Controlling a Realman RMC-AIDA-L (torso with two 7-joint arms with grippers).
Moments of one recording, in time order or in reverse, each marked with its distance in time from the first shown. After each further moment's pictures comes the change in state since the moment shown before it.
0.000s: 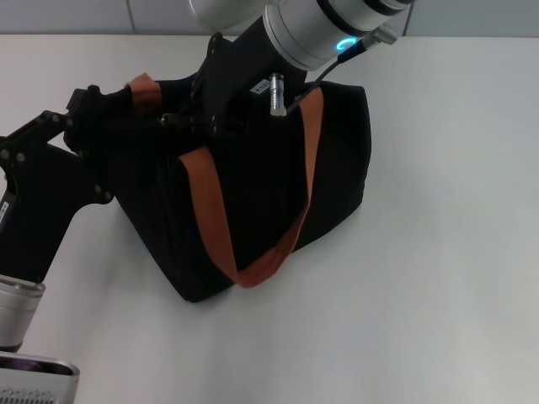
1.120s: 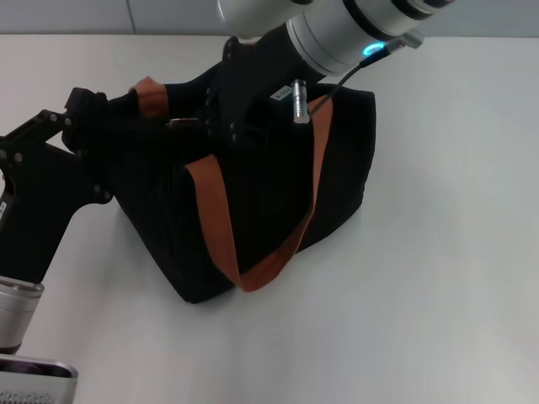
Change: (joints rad) left arm 0.000 0.000 0.001 0.000 0.001 0.013 0.000; right arm -0.071 -0.005 0.011 -0.115 -0.017 -0.070 0.013
